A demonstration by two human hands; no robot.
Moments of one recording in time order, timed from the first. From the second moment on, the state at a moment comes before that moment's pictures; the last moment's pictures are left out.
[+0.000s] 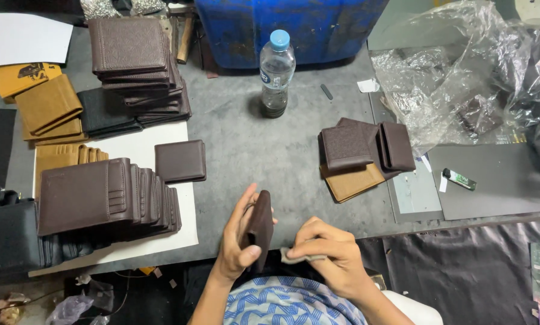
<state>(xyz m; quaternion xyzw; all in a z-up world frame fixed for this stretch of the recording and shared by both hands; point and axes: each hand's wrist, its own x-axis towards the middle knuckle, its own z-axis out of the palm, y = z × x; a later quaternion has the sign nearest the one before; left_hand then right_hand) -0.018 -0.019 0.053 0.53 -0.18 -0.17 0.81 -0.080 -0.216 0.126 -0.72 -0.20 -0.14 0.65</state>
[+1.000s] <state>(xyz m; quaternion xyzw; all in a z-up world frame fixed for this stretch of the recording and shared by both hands) -0.020 -0.045 0.060 0.28 0.12 -0.31 0.90 -0.056 -0.221 0.040 -0.86 -0.20 -0.27 0.38</state>
